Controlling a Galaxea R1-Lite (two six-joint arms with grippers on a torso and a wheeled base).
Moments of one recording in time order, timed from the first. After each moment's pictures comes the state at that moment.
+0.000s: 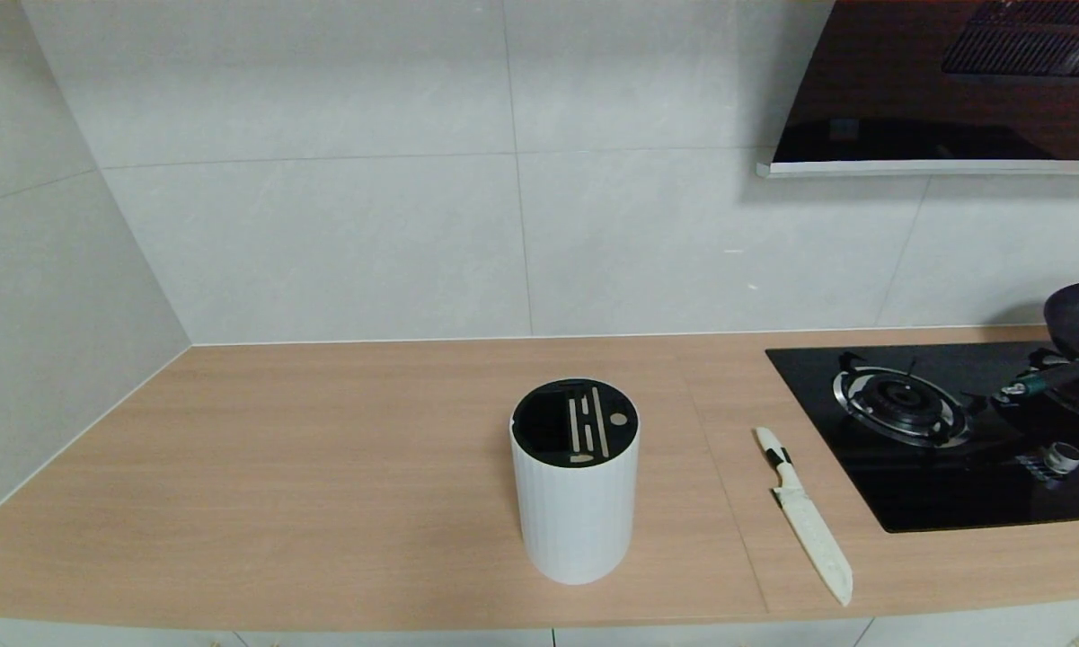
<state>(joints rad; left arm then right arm) 0.00 0.00 0.00 0.00 0.06 -0.02 0.00 0.00 -0.01 0.00 0.01 -0.04</state>
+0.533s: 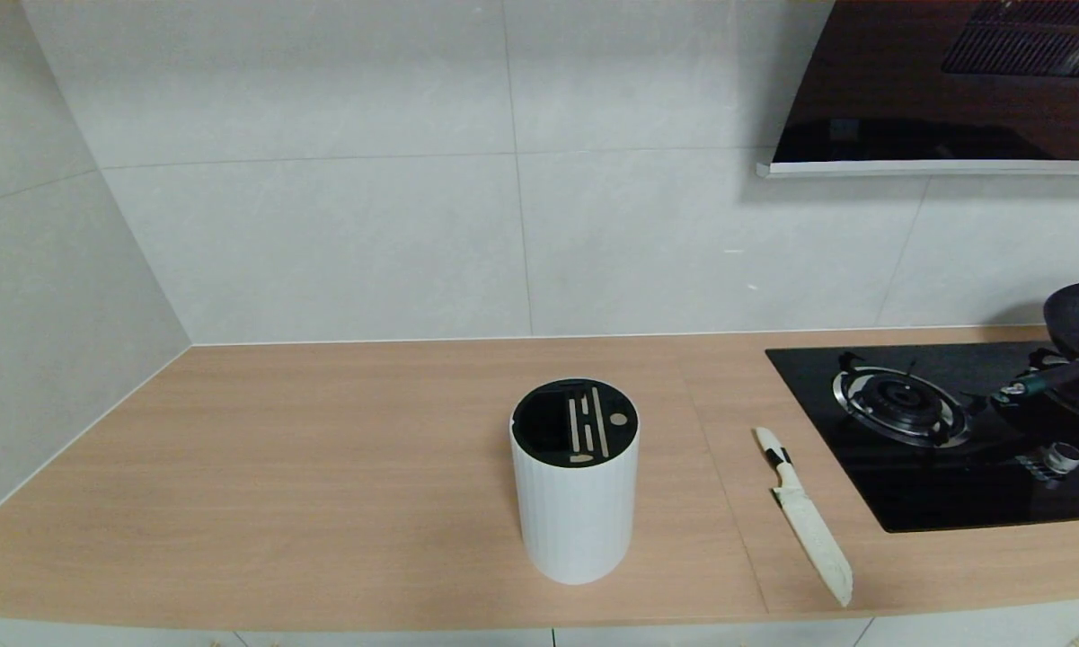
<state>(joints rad) 0.00 0.00 0.00 0.00 0.06 -0.02 0.06 0.36 -0.32 0.00 0.05 -0.01</state>
